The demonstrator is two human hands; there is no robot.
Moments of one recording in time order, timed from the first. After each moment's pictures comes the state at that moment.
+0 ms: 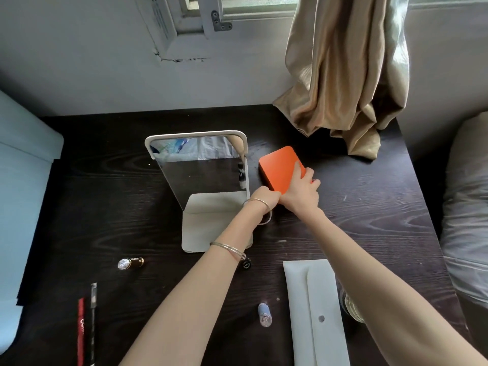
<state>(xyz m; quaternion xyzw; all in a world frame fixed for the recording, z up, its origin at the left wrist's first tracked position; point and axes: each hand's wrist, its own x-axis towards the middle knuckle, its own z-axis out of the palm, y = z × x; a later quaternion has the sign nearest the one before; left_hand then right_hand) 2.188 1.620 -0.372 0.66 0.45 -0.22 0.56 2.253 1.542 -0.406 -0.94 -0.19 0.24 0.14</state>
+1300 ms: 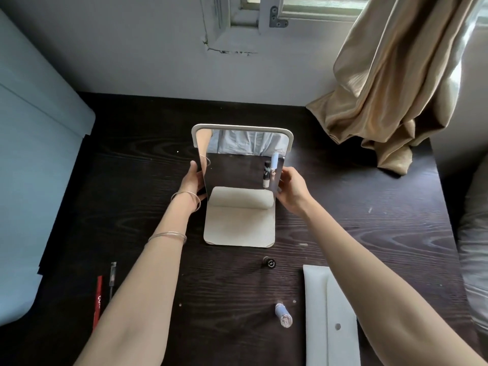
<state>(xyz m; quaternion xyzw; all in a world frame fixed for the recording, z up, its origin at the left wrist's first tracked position) 2.062 1.770 -0.388 0.37 0.57 0.07 0.73 2.214 1.617 -0.388 -0.54 0.12 0.48 0.68</state>
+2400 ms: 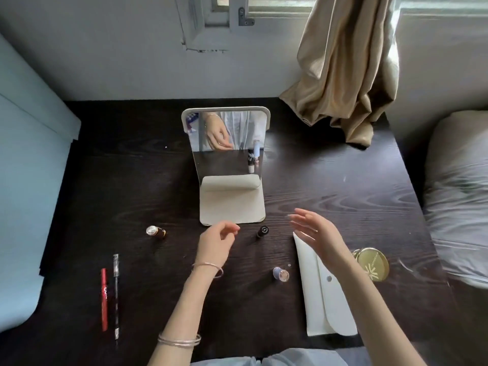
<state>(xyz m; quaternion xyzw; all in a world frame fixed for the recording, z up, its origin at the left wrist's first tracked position) 1.966 1.616 -0.363 0.73 0.43 0.00 0.53 2.118 1.448 -0.342 -0.66 0.08 0.44 0.61</state>
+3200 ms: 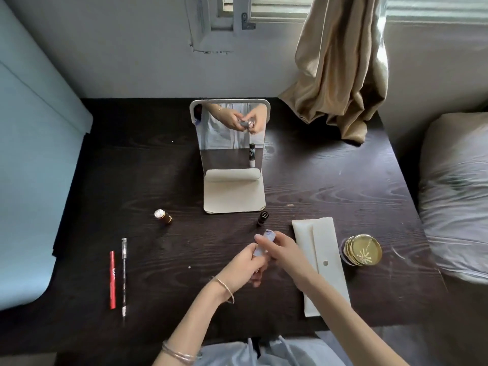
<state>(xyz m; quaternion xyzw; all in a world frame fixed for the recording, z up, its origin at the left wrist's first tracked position) 1.931 1.546 -0.334 0.56 0.30 -0.17 0.75 2.027 1.450 -0.342 -0.75 -0.08 0.46 0.46</state>
